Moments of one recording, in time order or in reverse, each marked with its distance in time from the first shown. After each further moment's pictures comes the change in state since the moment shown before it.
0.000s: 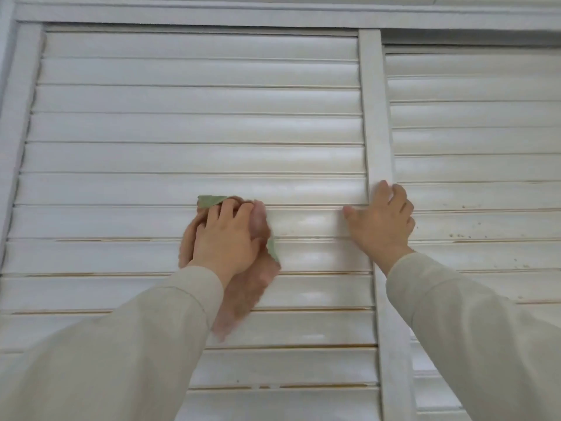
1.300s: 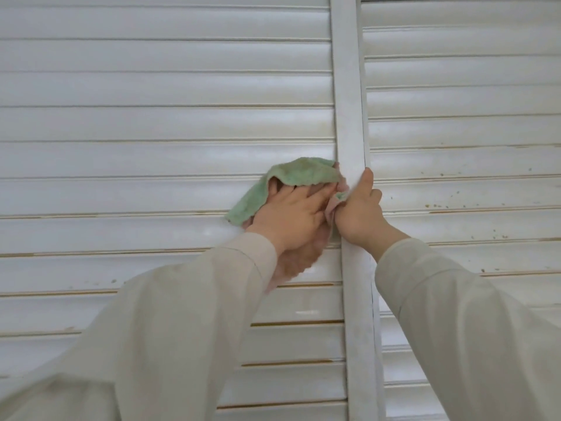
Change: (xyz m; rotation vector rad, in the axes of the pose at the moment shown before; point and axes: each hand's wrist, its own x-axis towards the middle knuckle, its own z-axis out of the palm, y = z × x) left_hand 0.020 0.149 0.047 -0.046 -0.174 0.401; right_hand 0.000 0.048 0.004 0.277 -0.332 0.147
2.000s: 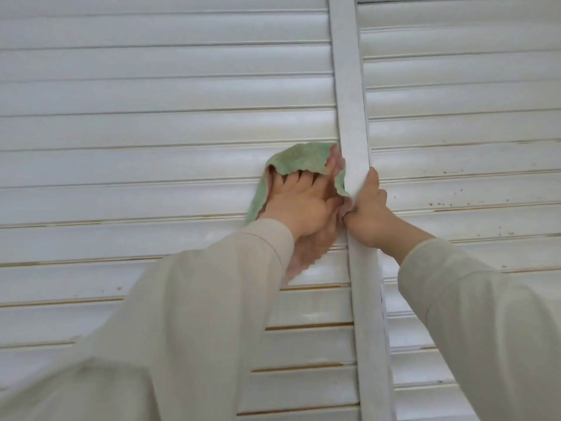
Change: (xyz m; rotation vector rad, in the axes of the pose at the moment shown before) left_hand 0.026 0.007 -0.012 0.011 -0.036 -0.102; right_hand 0.000 0.008 -0.013 0.055 -0.078 -0.059
